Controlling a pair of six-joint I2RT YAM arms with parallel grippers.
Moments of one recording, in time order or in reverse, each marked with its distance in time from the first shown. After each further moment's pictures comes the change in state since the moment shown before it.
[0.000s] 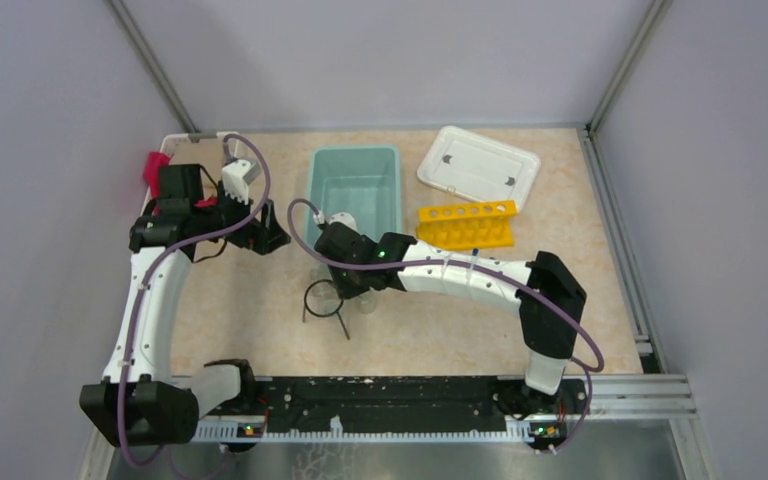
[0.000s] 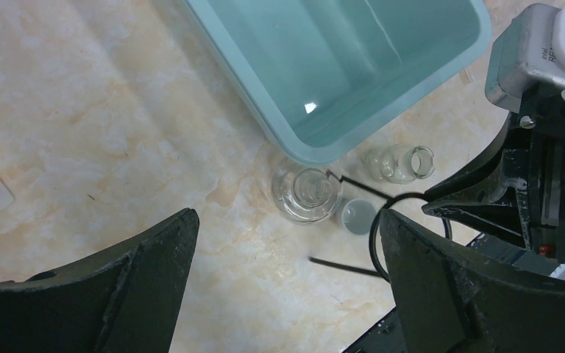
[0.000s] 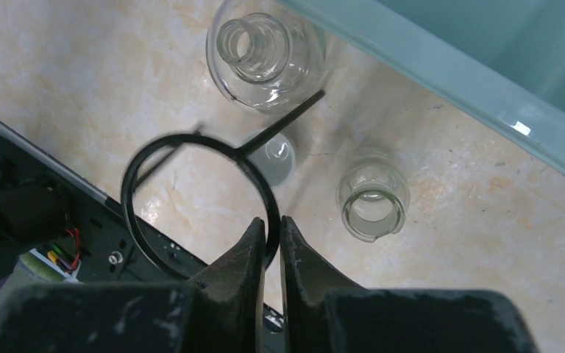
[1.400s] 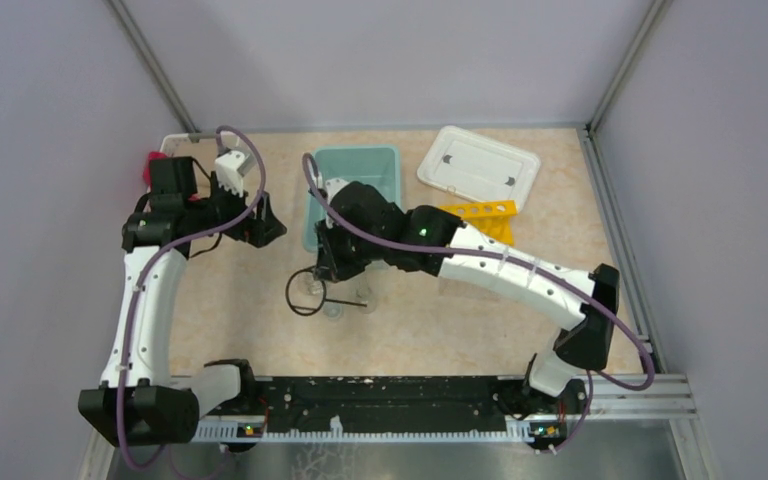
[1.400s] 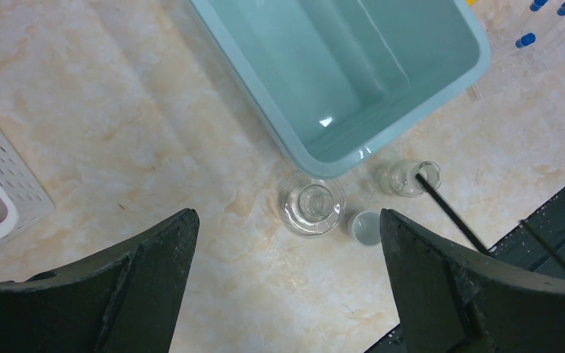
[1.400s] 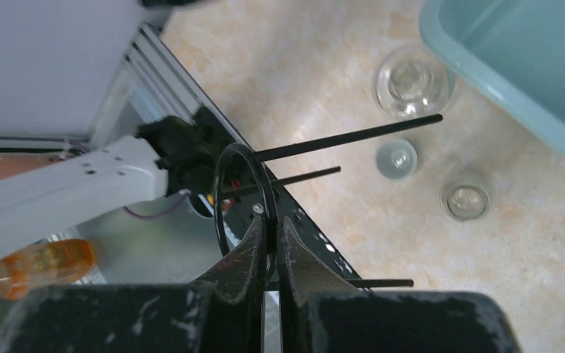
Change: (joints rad) left arm 0.004 0.000 0.056 -0.002 -0.016 0.003; right arm 0.001 -0.159 0.157 -0.061 -0.240 -0.008
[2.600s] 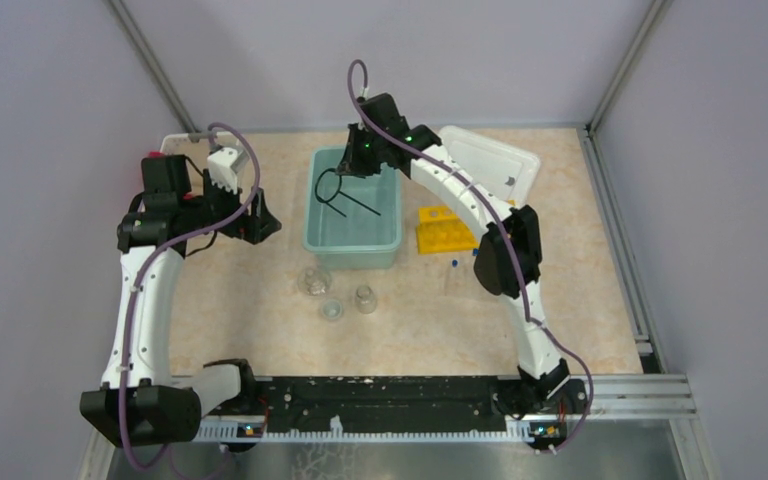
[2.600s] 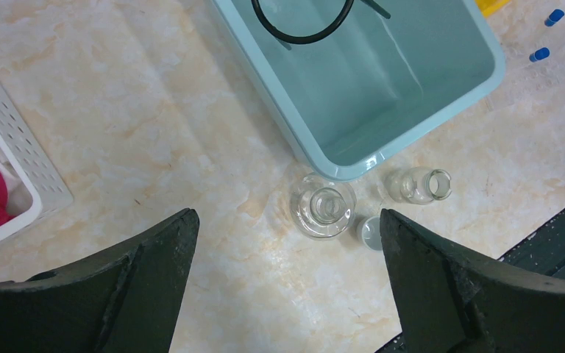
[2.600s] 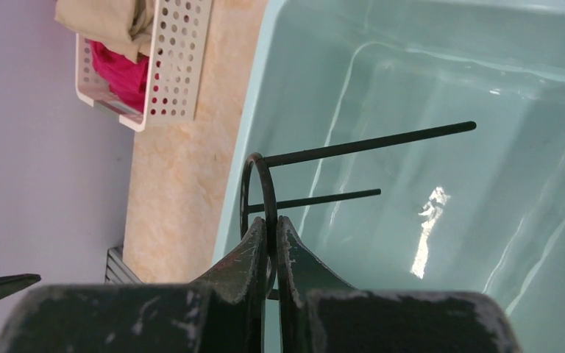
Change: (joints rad) left arm 0.034 0.001 0.024 0.004 -0.014 -0.011; right arm -0.491 0.599 0.596 0.039 -0.137 0.051
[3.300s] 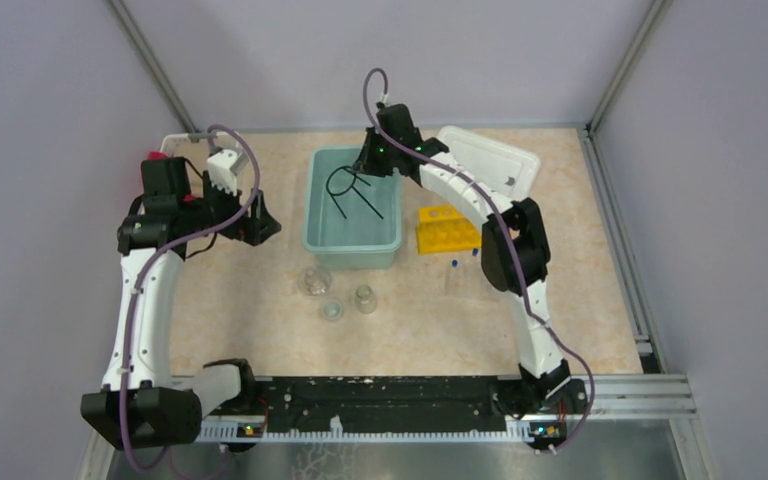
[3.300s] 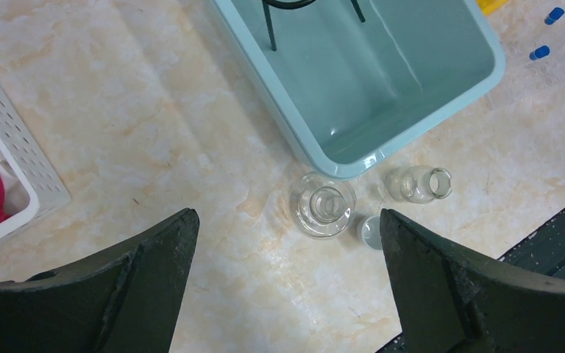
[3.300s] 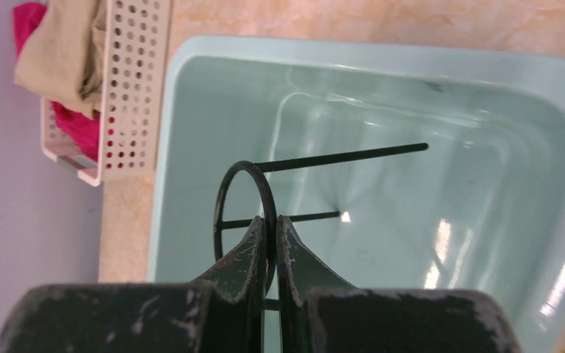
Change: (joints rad) left arm 0.007 -0.011 -0.015 0.008 0.007 0.007; right arm -0.056 -0.006 -0.210 0.261 0.018 0.023
